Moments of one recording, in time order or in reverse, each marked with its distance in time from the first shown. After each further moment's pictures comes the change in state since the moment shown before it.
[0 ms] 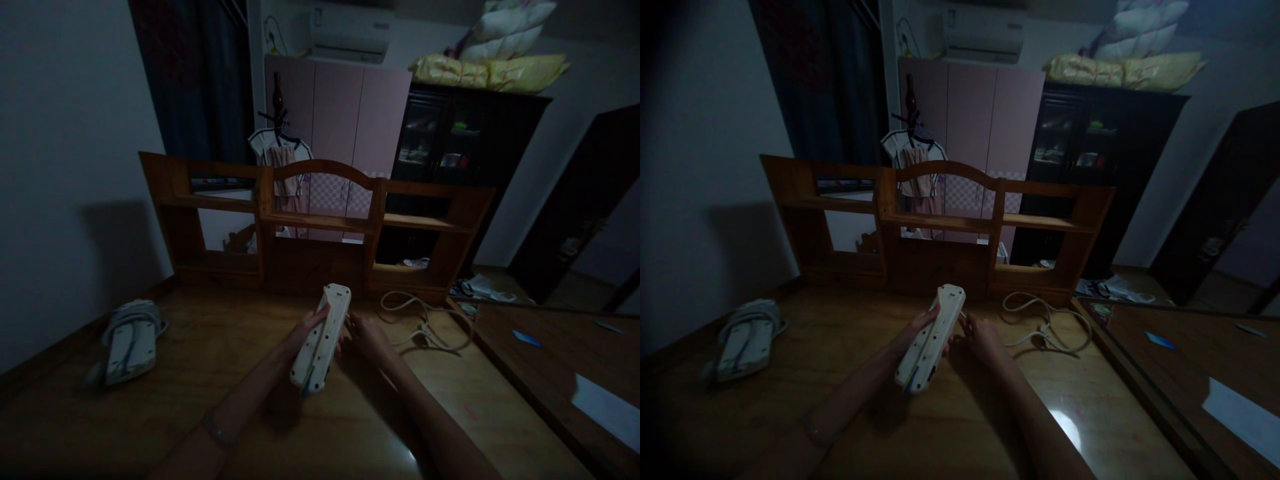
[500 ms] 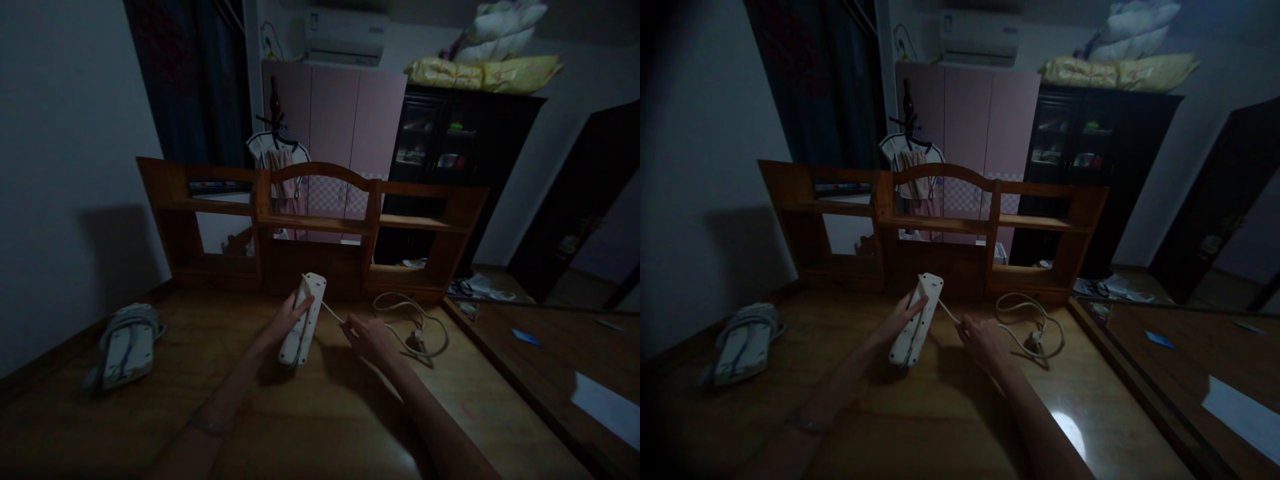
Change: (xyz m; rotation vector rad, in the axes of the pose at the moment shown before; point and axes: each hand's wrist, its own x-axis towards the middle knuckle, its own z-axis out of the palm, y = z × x) left_hand 0.010 0.022 -0.045 0.608 0.358 0.358; right_hand -0.014 -0.019 -0.026 -0.349 0.110 -0.151
